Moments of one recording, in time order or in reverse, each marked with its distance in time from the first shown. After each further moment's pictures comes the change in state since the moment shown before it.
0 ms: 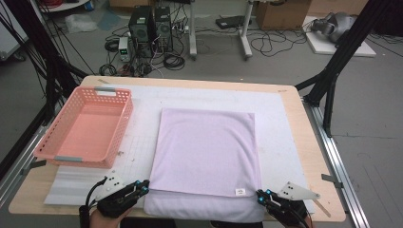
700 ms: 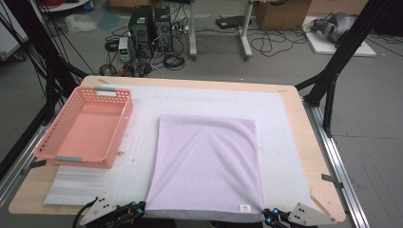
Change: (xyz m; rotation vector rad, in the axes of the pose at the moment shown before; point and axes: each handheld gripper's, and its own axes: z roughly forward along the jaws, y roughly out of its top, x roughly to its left) left arm -0.029 -0.021 -0.043 0.043 -0.092 -0.037; right arm 0.028 -0.022 -0.045 0.009 0.047 -0.047
